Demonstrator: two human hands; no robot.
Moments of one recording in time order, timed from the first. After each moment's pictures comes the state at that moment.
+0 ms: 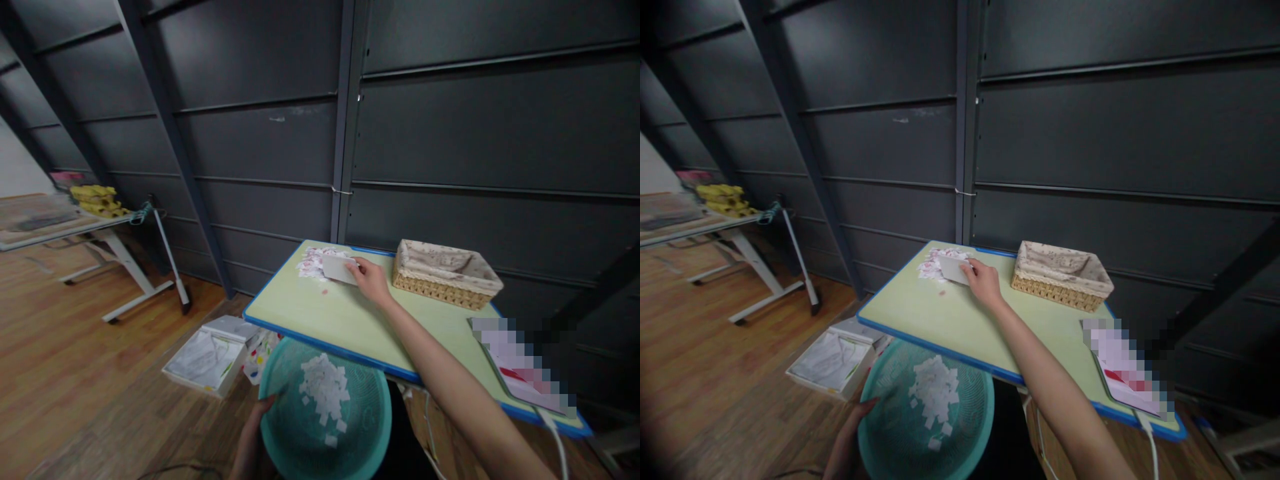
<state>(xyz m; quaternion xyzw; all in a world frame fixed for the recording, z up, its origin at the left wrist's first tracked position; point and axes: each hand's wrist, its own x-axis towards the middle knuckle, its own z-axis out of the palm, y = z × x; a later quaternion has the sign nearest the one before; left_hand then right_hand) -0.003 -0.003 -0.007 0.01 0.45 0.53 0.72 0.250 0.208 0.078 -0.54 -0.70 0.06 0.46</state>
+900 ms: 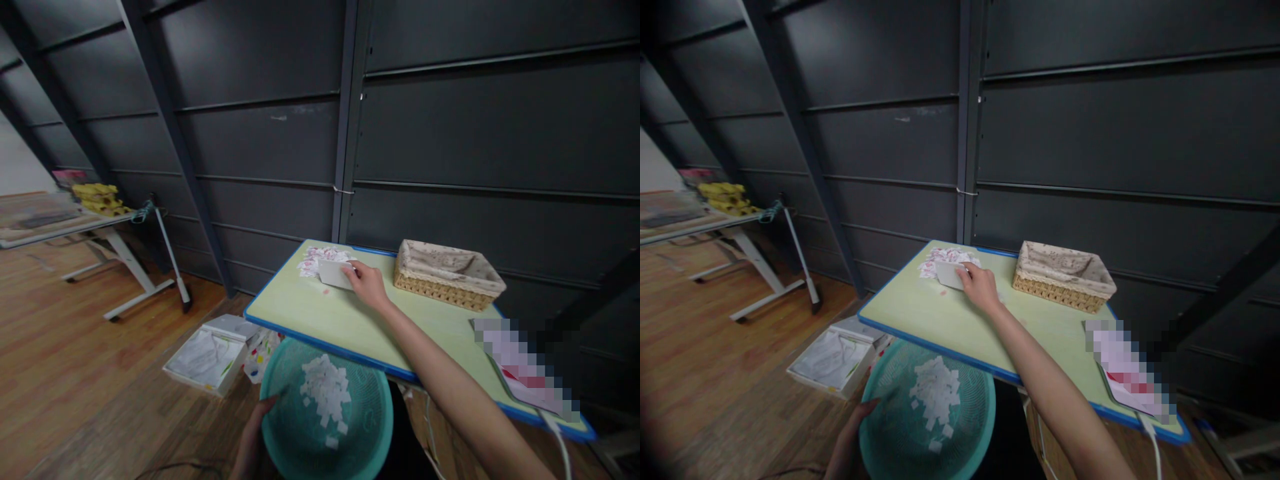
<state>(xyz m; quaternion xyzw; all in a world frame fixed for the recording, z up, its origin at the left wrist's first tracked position) -0.005 -0.007 -0.019 0.02 0.45 0.52 0.73 0.236 0.196 0.081 -0.55 -0.72 0.04 0.43</state>
